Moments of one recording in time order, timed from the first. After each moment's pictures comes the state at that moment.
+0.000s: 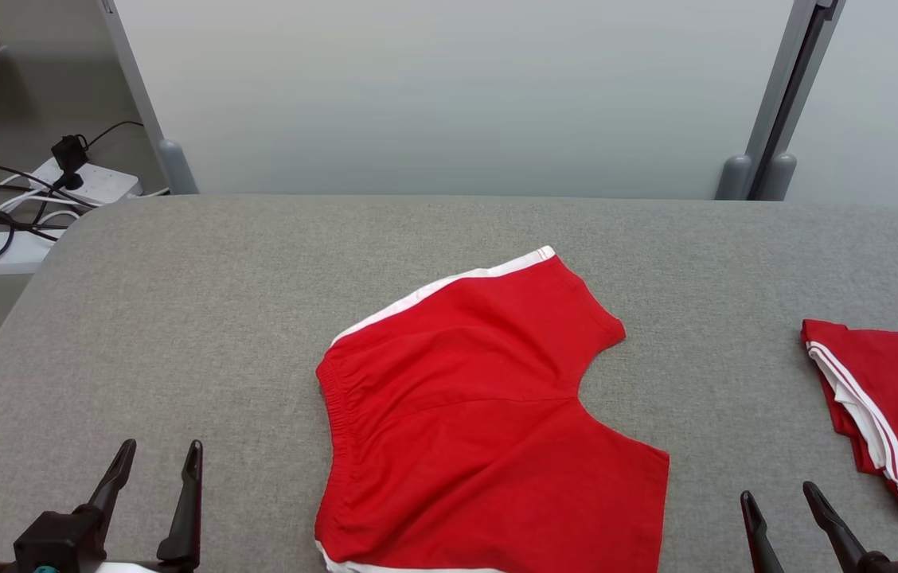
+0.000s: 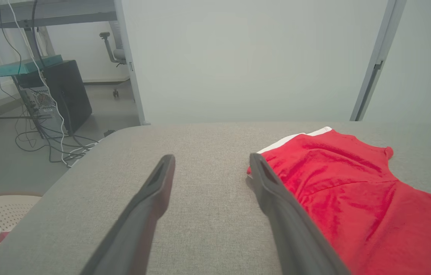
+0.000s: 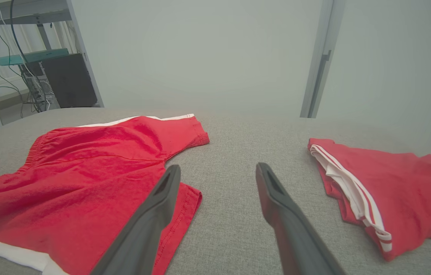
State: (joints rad) left arm 0.08 0.52 -0.41 0.01 -0.63 0.30 -0.25; right arm 0.21 -0.09 0.04 0.11 0.14 0.13 -0.25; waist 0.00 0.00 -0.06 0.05
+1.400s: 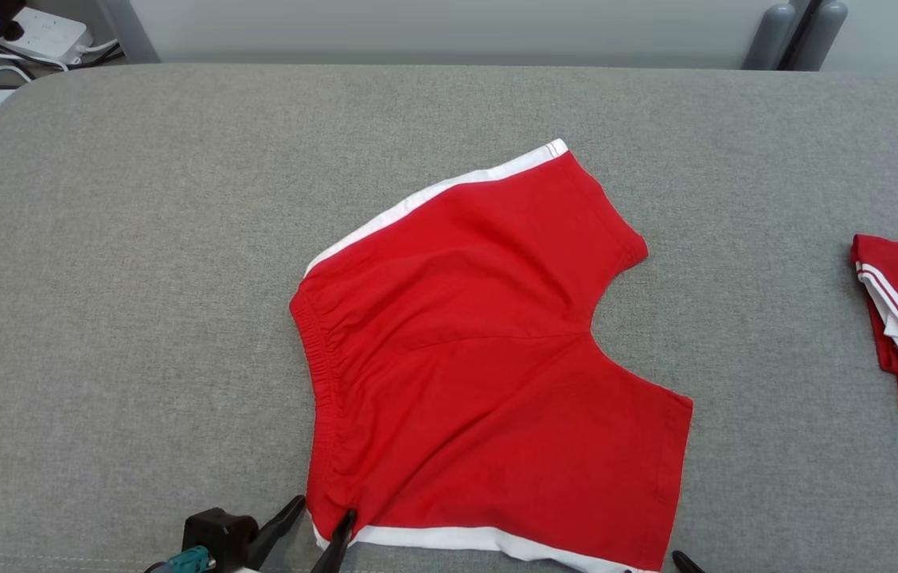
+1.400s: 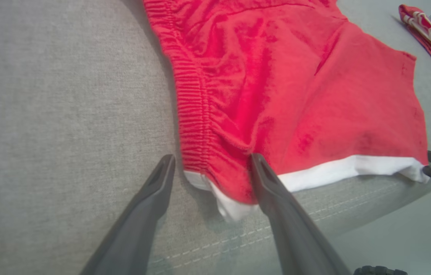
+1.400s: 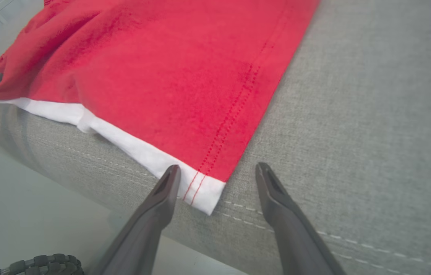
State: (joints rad) left arm -0.07 0.36 -0.64 0.32 -0.69 0.00 -0.14; right arm 0.10 -0.18 0.42 0.36 0.35 0.13 -0.21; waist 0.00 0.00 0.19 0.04
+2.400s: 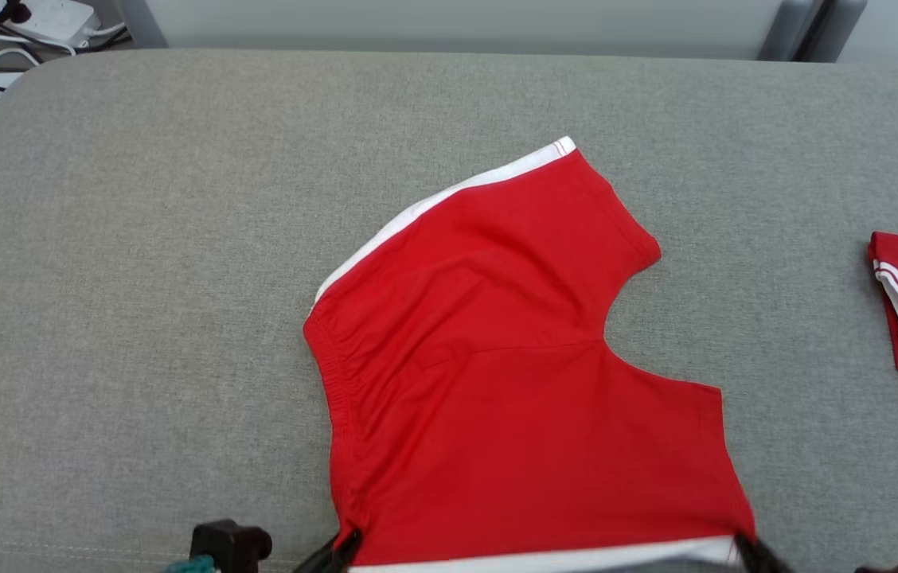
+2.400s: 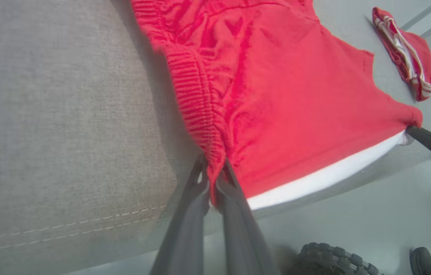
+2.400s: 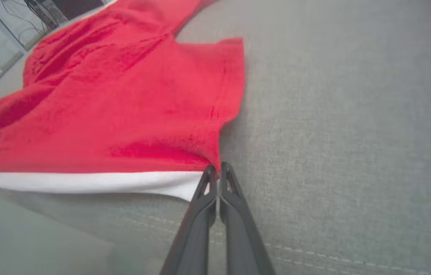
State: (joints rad) left arm 0.04 0.42 -0.65 0.04 -0.80 0.08 0.04; right arm 0.26 -0.26 0.24 0.09 0.46 0.13 -0.12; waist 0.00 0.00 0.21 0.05
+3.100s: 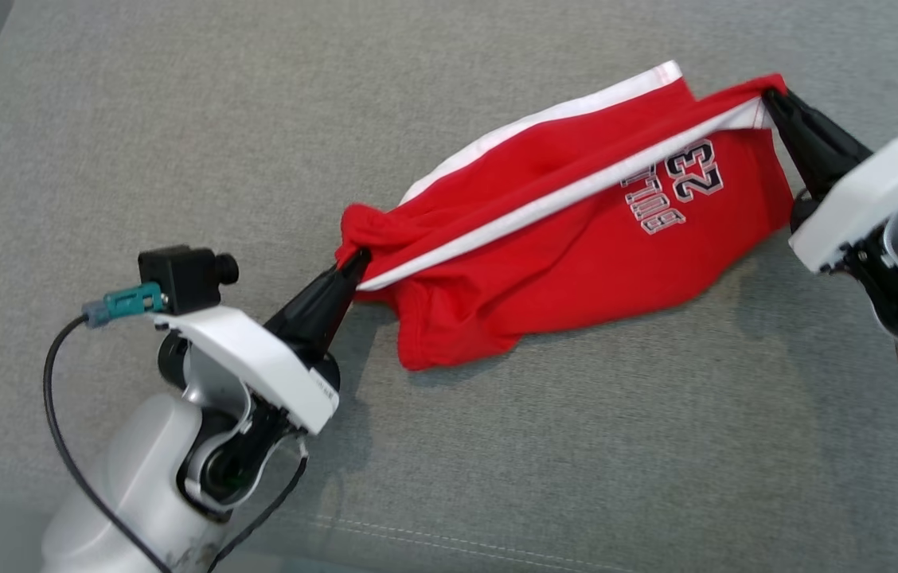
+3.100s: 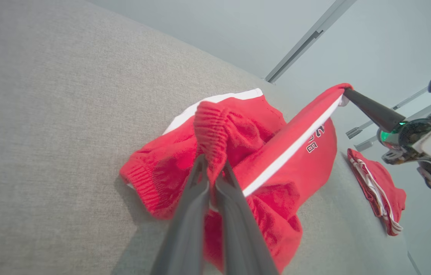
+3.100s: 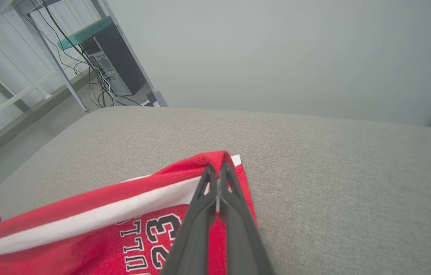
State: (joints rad) left arm -0.41 0.31 -0.51 0.11 -0.99 -0.04 0.12; right arm -0.70 -0.38 0.32 0.33 0.70 0.13 0.19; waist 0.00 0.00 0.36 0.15
